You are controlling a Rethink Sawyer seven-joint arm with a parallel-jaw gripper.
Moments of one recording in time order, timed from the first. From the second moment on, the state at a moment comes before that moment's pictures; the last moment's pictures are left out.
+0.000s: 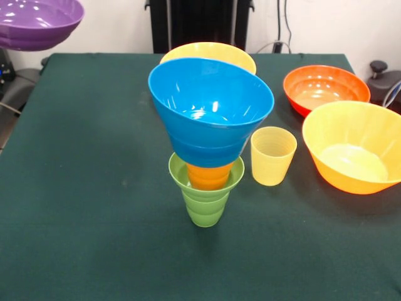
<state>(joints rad) -1.69 -0.82 1.11 2.04 -0.45 0.39 2.00</state>
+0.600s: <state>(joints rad) -1.68 -0.91 1.10 2.03 -0.50 0.54 2.00</state>
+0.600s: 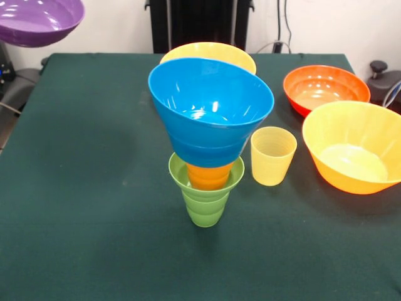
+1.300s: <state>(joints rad) -1.64 -0.91 1.10 2.00 -0.51 0.55 2.00</state>
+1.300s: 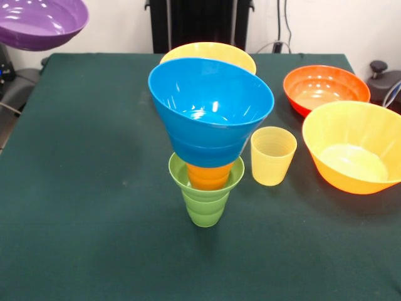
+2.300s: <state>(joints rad) -1.50 -0.91 1.13 1.84 -0.41 0.64 2.00</state>
